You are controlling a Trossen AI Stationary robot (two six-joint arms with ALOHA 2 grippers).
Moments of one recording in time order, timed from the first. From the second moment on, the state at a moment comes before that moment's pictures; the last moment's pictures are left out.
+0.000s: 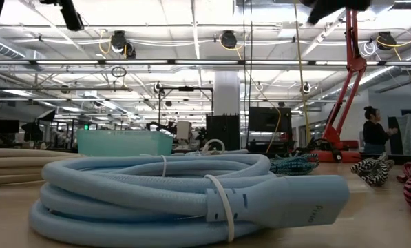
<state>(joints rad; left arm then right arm) -0.43 0.75 0.29 0.95 -0.55 -0.81 0.46 1.39 1.30 -0.96 0.47 1.01</state>
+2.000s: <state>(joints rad) 0.12 0.63 0.55 0.19 0.37 -0.90 -0.01 1.48 0.67 -0.33 0.12 1.06</state>
